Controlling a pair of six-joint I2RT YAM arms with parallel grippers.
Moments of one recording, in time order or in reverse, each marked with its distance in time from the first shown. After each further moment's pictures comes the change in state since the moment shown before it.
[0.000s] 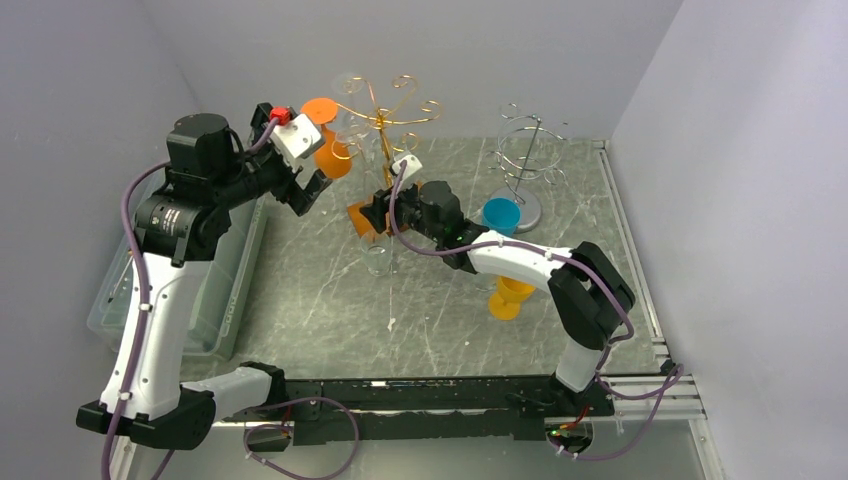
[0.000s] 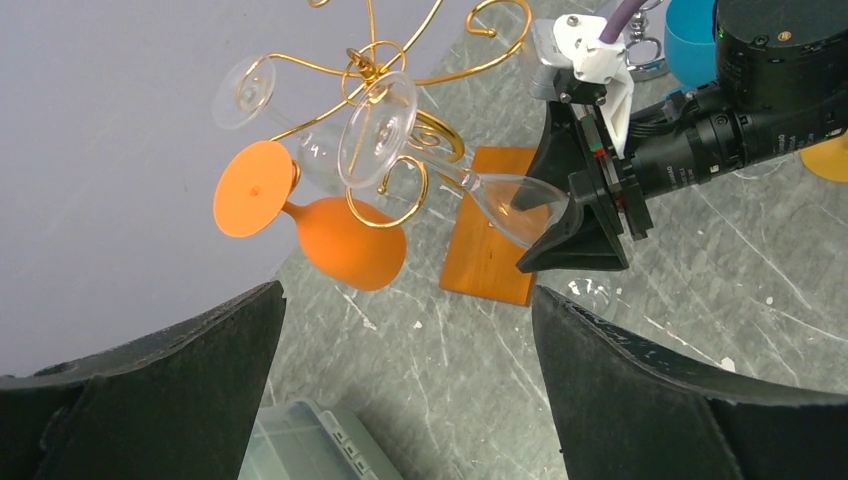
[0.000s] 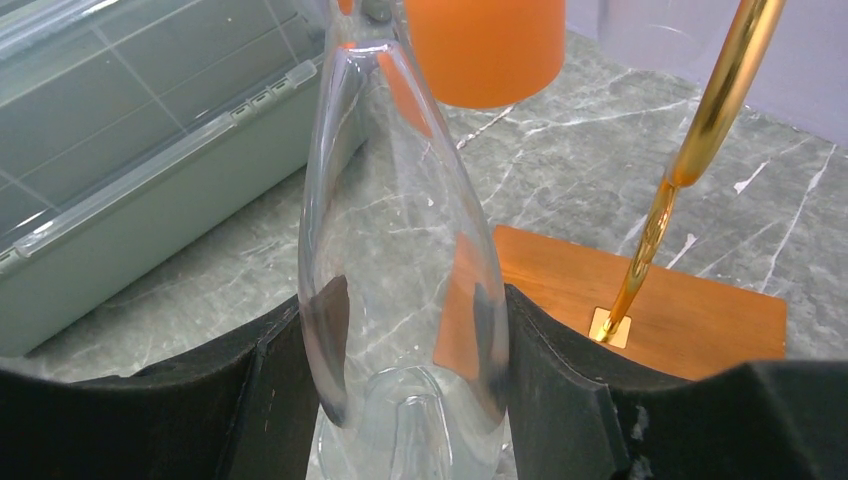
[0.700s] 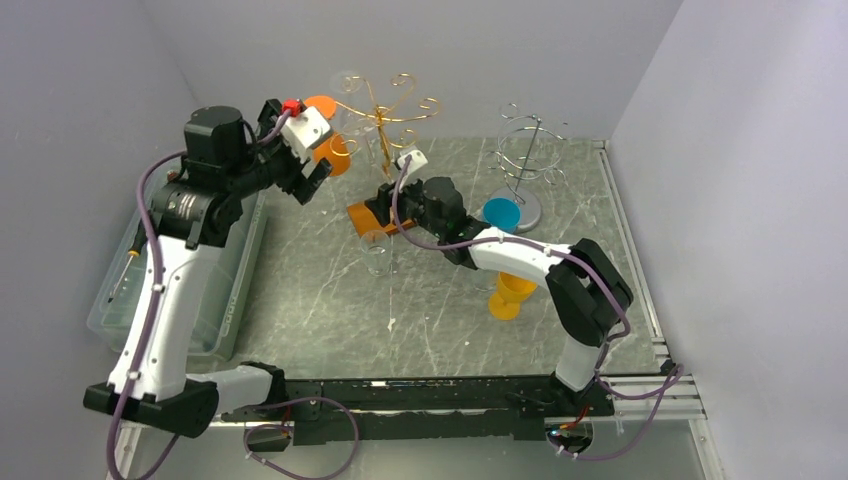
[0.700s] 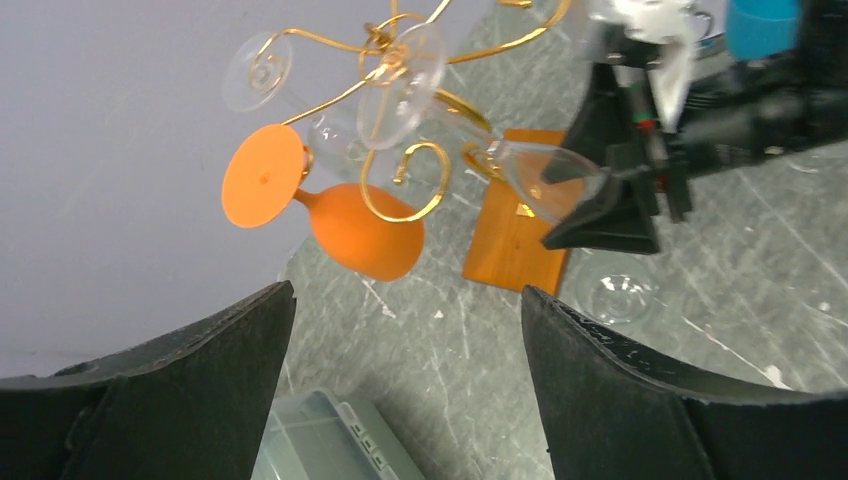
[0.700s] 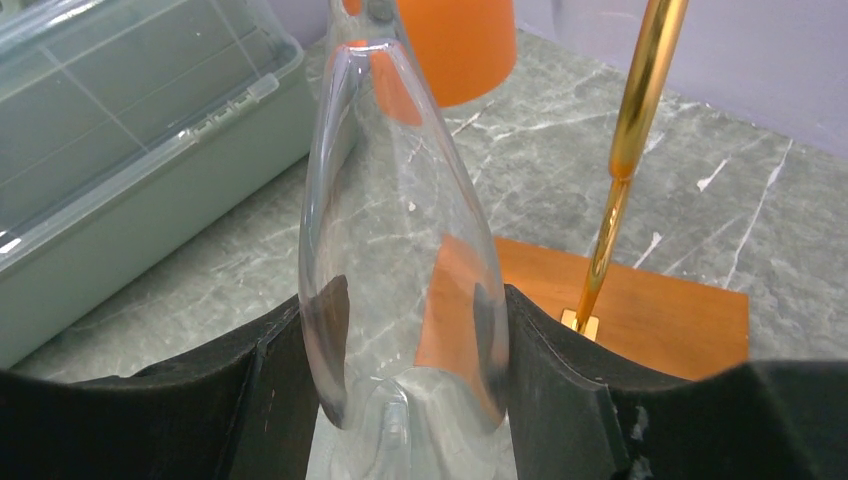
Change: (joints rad) left arm 0.000 0.032 -0.019 0.028 -0.045 0.020; right arm -0.033 0.026 0.027 0.007 0.010 -0.001
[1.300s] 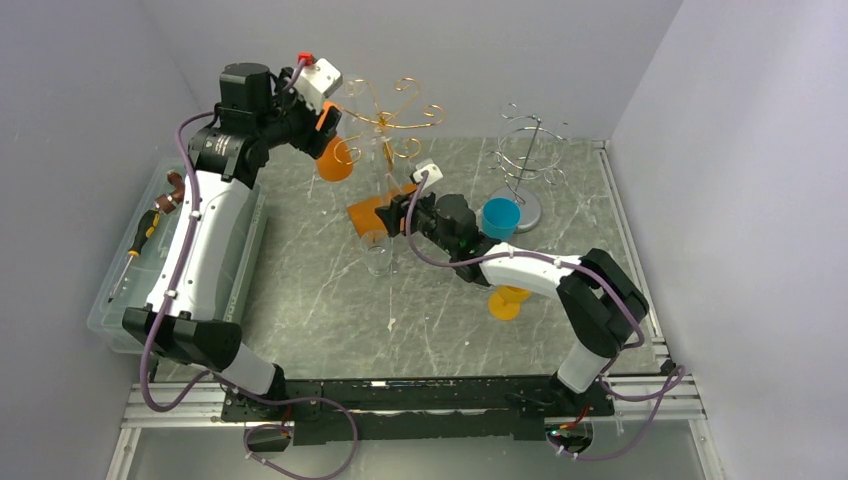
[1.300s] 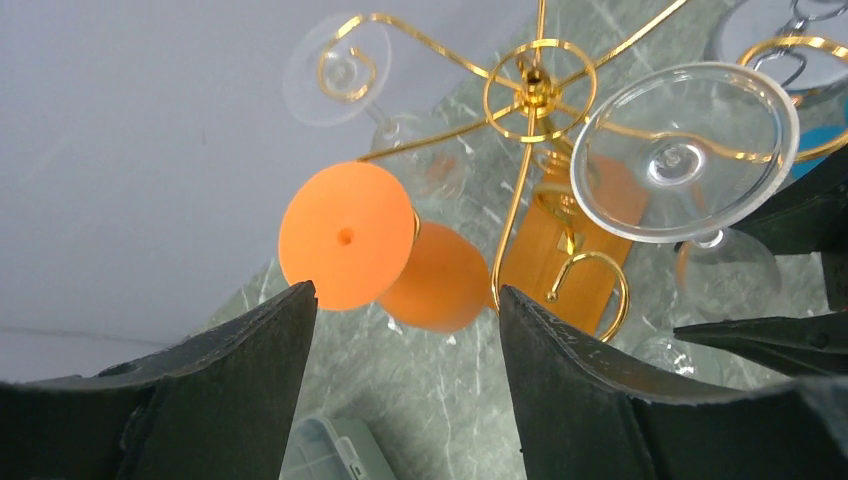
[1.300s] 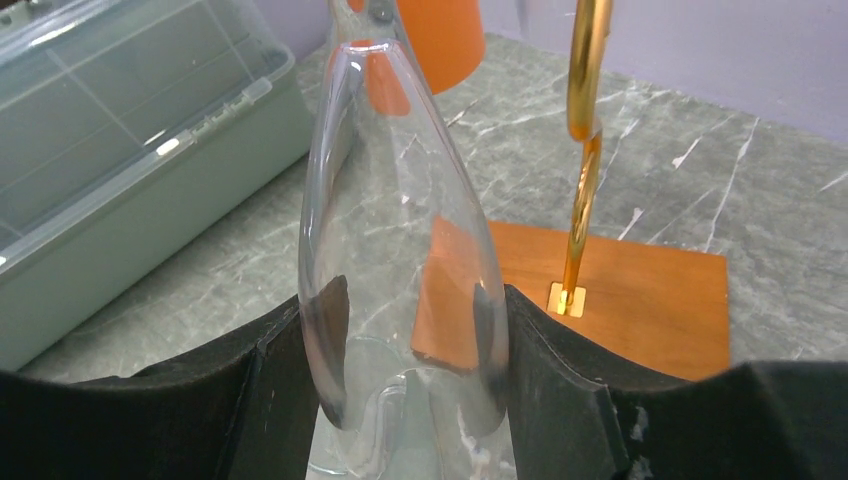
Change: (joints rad) left arm 0.029 0.329 0.209 0.057 -0.113 -0.116; right arm 0.014 -0.101 -0.191 0.117 0.065 0.027
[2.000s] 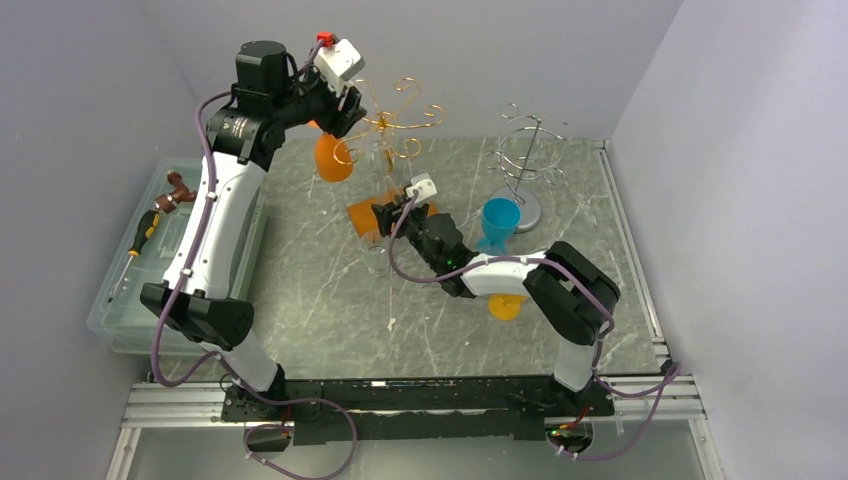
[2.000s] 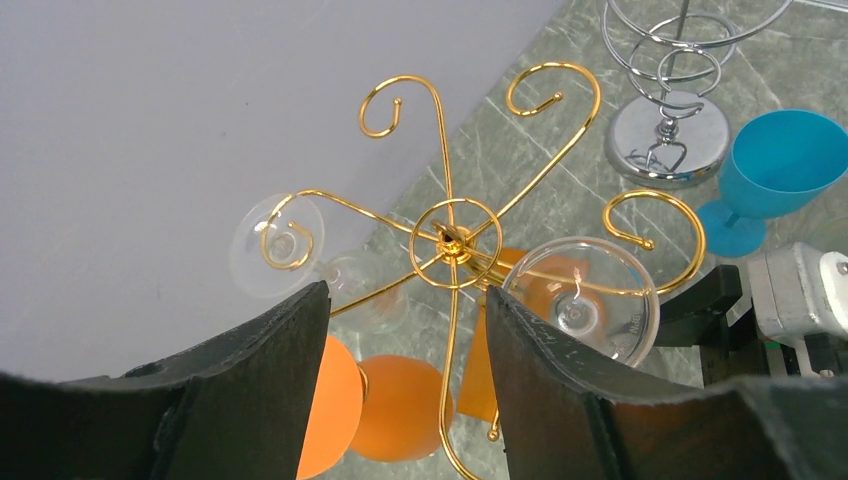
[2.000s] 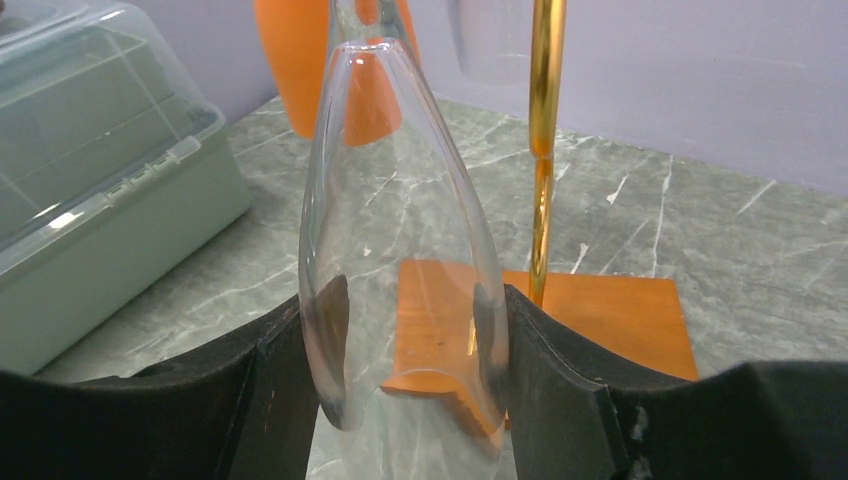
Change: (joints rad) left arm -0.052 0.138 0.199 0.056 0.198 -0.021; right arm 0.076 0.138 -0.039 0.333 0.252 -0.071
